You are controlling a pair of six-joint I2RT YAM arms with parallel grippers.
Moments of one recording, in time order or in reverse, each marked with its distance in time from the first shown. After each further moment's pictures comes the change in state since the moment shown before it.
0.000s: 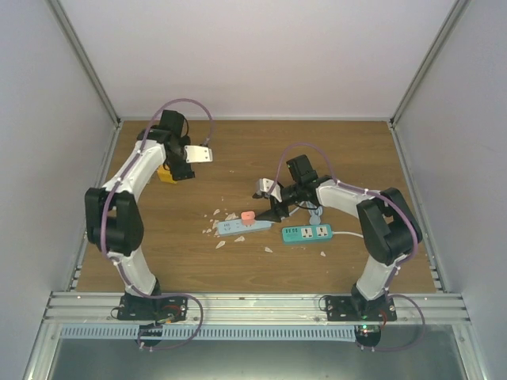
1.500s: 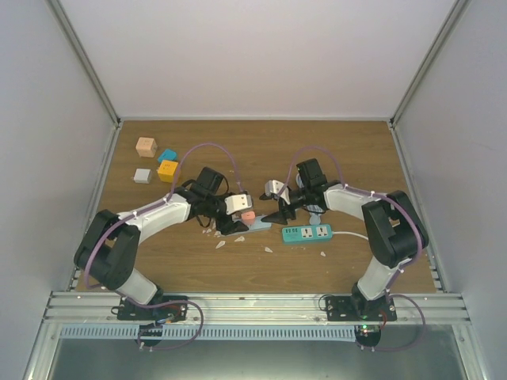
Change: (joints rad) left arm -0.374 -0.299 -0.666 0.502 0.593 -0.600; right arm -0.066 -0.039 -0.090 0.051 -0.064 -0.017
